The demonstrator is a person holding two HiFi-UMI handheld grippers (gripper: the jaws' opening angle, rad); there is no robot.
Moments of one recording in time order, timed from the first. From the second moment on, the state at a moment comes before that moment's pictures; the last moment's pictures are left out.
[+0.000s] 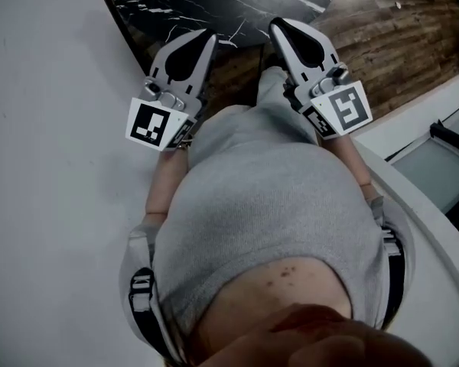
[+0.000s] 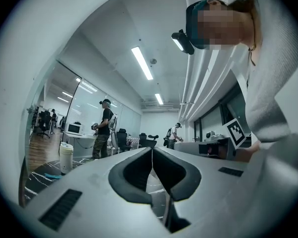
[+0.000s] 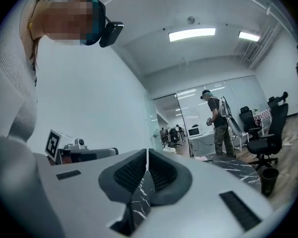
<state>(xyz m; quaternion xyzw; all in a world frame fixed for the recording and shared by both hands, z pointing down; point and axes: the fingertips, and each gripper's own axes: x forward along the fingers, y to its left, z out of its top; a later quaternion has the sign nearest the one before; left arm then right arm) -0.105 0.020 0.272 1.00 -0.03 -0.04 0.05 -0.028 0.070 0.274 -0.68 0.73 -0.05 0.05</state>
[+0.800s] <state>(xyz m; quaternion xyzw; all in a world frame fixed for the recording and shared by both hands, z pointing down) -0.161 0.021 0.249 0.99 -0.05 -0.08 0.06 -0.098 0.086 0.256 -0.65 0.75 -0.04 0.05</state>
